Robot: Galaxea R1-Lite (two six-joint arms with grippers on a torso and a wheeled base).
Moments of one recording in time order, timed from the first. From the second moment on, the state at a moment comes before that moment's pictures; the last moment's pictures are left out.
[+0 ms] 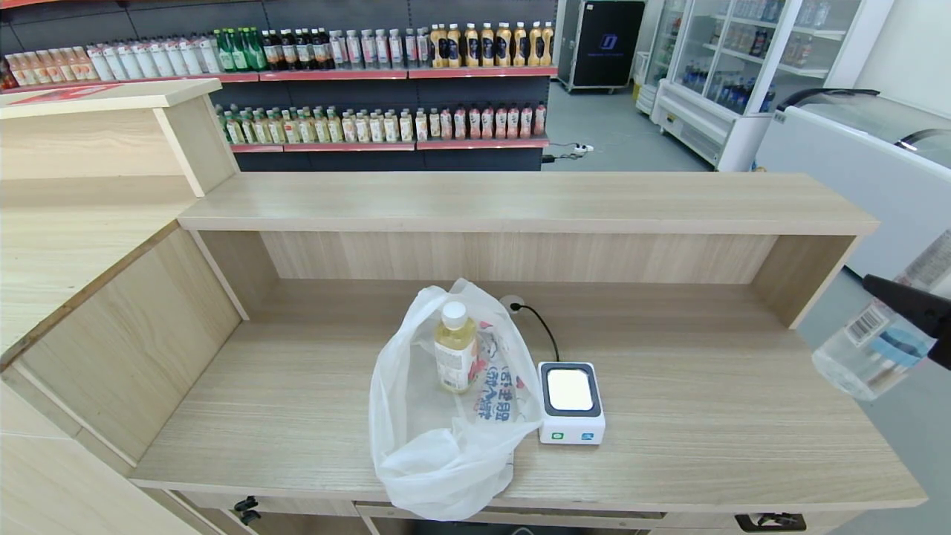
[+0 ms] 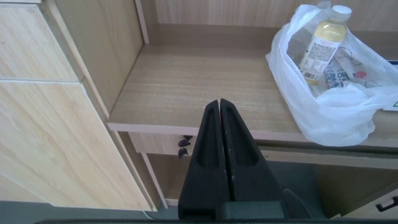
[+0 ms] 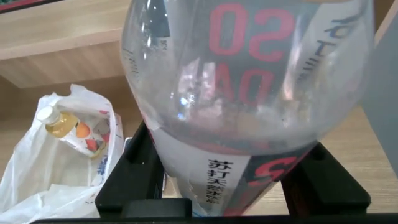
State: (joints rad) left arm 0.00 0.00 0.00 0.00 0.01 -0.01; right arm -0.04 1.07 -0.47 -0.58 0.12 0.13
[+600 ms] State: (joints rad) left arm 0.00 0.00 0.00 0.00 0.01 0.00; right arm -0.04 1.09 -0.50 -0.57 0.13 0.13
